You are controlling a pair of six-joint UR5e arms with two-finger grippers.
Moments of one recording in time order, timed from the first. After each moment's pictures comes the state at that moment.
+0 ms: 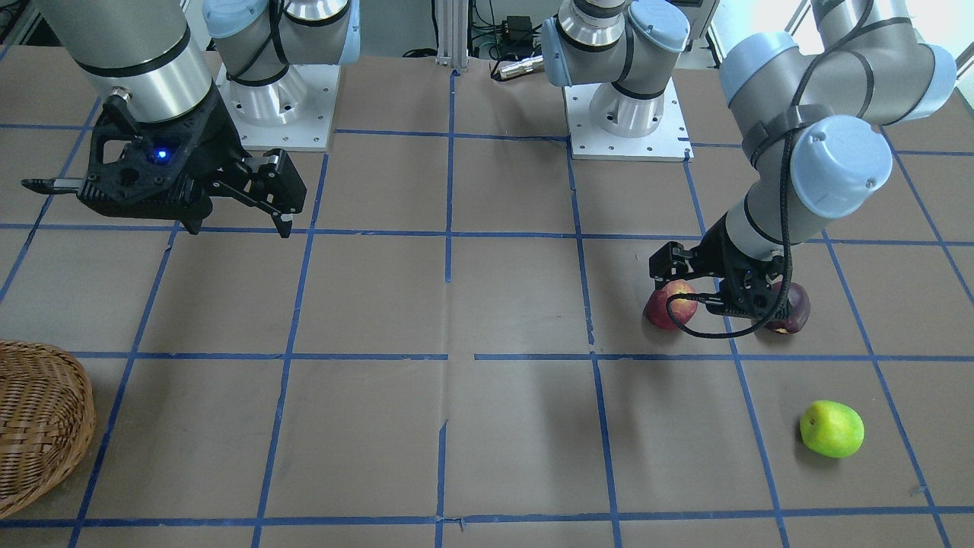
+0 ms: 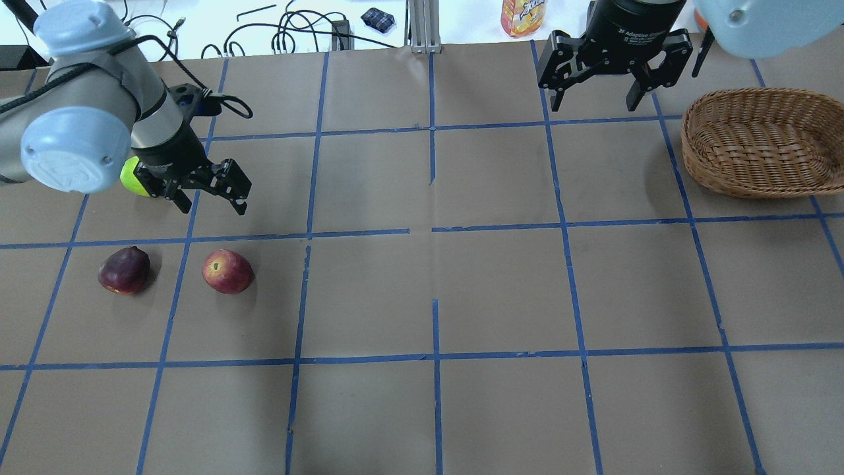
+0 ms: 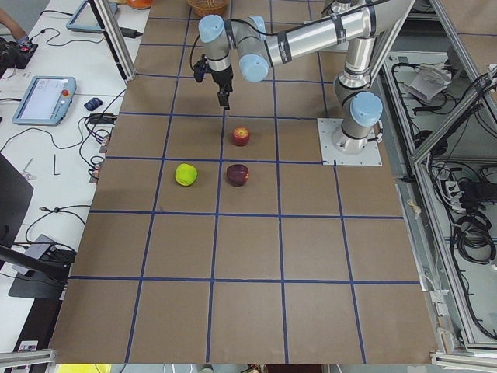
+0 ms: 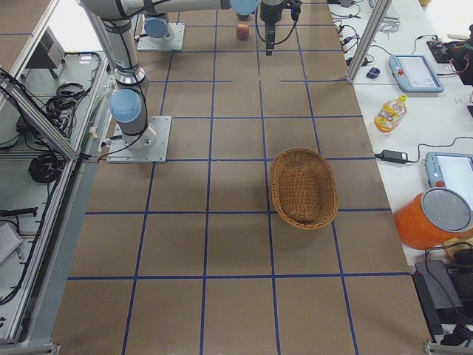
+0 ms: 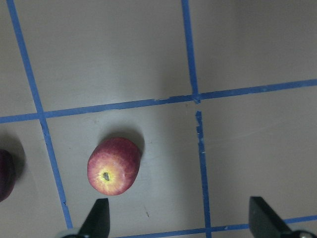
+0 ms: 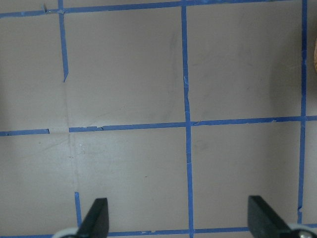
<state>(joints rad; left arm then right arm) -1.37 -1.75 -1.79 -1.32 1.58 0.30 1.63 -1.44 1.40 -1.57 -1.56 0.10</state>
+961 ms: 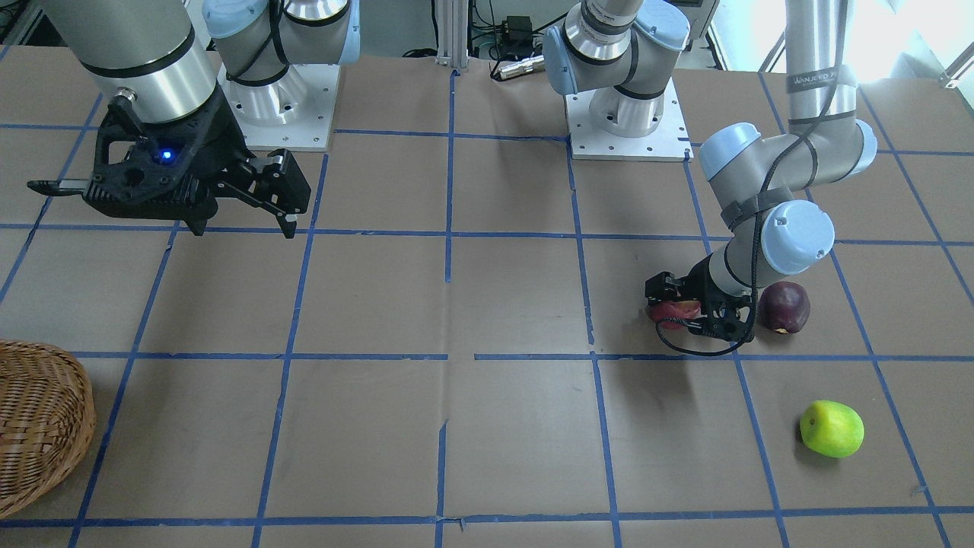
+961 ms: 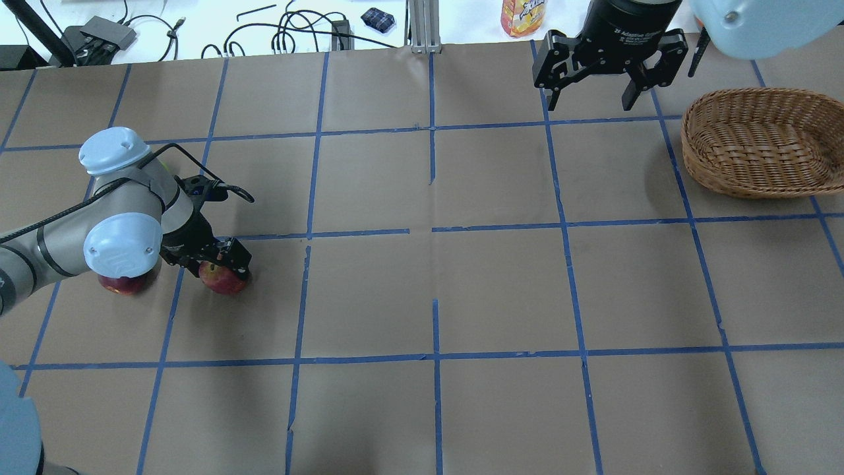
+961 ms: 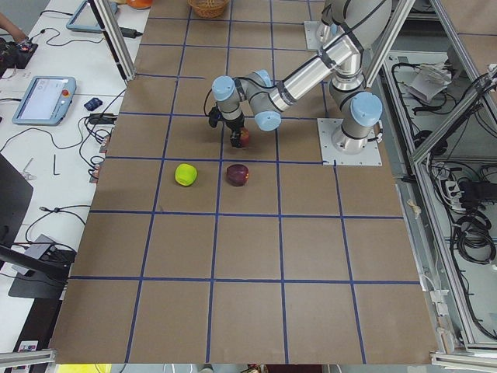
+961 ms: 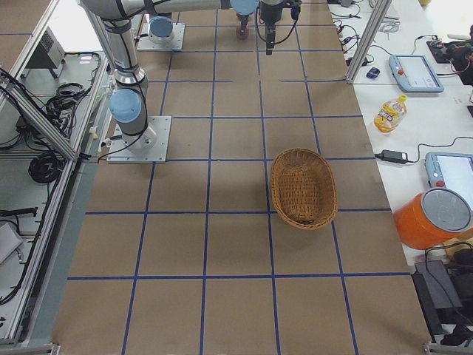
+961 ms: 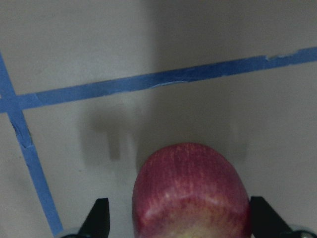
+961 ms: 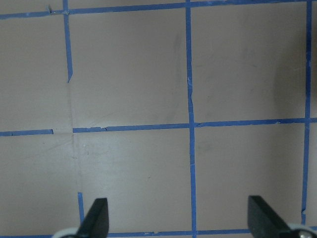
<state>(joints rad) -1.26 -1.87 -2.05 -1.00 1.57 0.45 1.63 -1.44 1.40 -1.58 -1.55 0.10</state>
